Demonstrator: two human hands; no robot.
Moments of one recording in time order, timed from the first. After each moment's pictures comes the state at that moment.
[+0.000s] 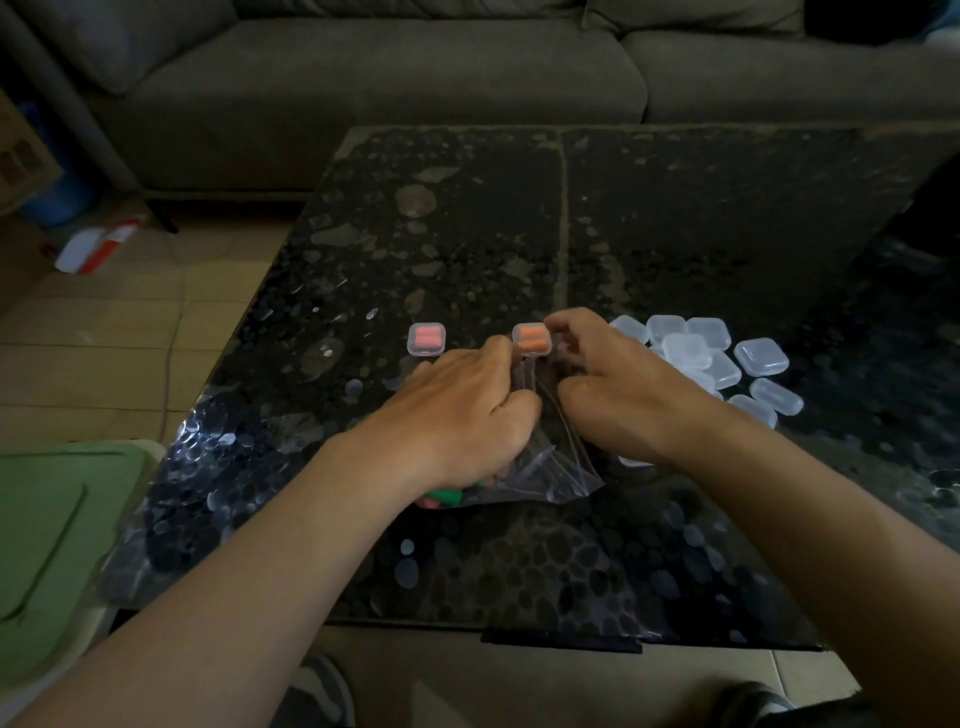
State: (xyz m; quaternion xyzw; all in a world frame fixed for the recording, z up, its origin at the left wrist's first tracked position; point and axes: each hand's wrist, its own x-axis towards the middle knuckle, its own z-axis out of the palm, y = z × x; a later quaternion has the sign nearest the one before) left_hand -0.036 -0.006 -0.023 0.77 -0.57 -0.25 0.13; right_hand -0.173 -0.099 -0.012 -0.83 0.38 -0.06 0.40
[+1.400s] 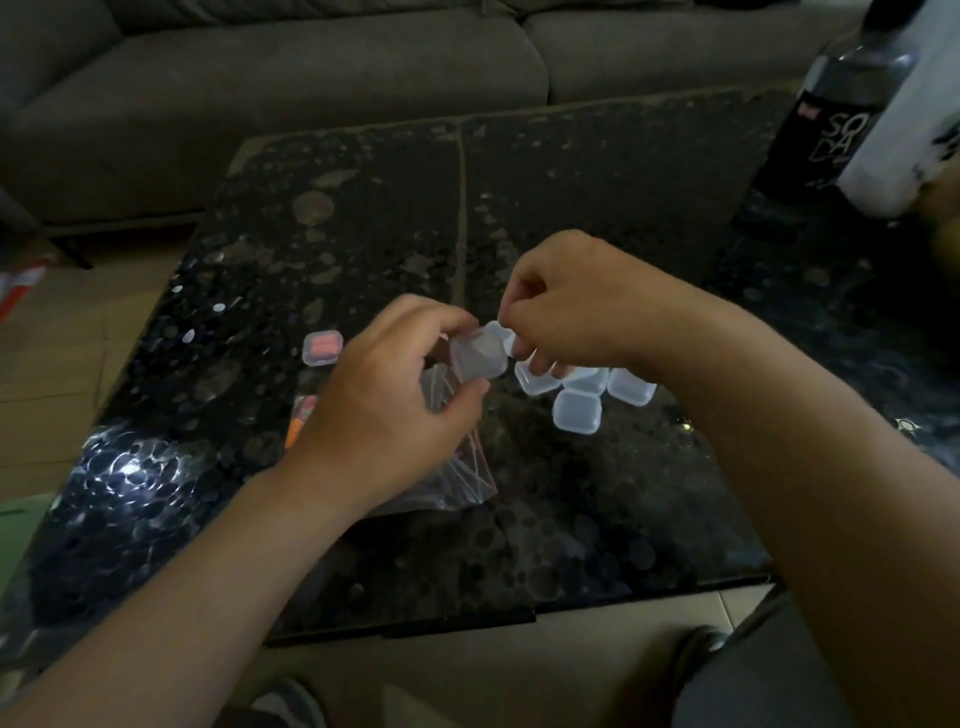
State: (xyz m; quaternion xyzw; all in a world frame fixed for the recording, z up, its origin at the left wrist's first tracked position) left_hand -0.070 -0.013 -0.036 0.64 -0.66 0.00 0.39; right_hand -0.215 -0.129 0.038 -0.83 0.42 -0.05 0.36
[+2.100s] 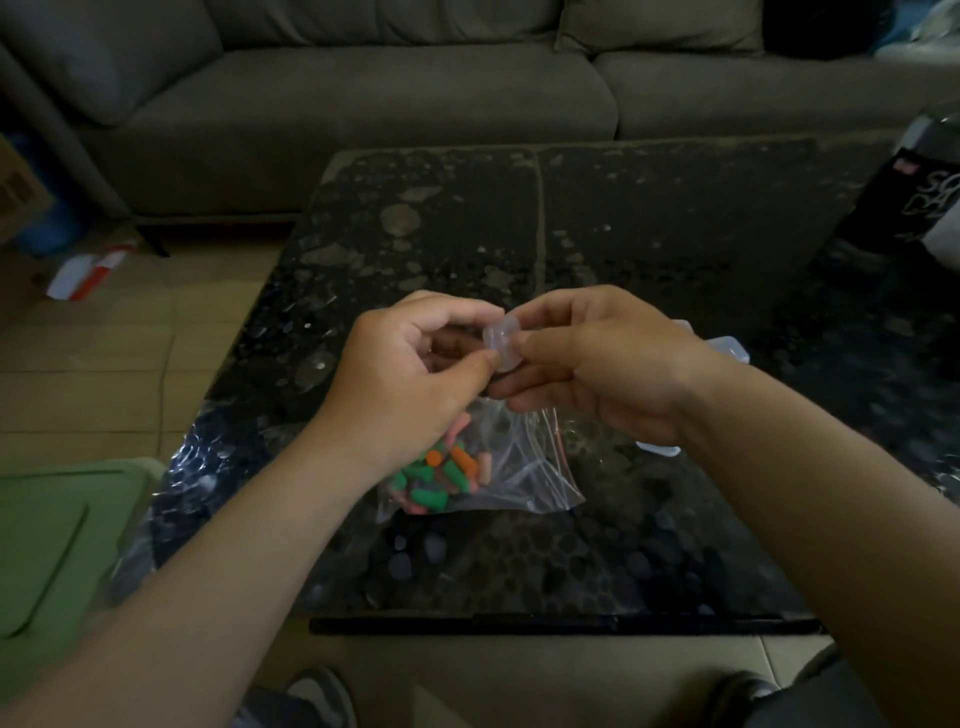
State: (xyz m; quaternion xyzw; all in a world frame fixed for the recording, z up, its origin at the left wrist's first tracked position) left_hand -0.034 0.018 -0.007 0.63 -0.50 -0.21 0.55; right_hand -0.178 -0.088 0.027 -0.61 0.33 -0.13 0.71
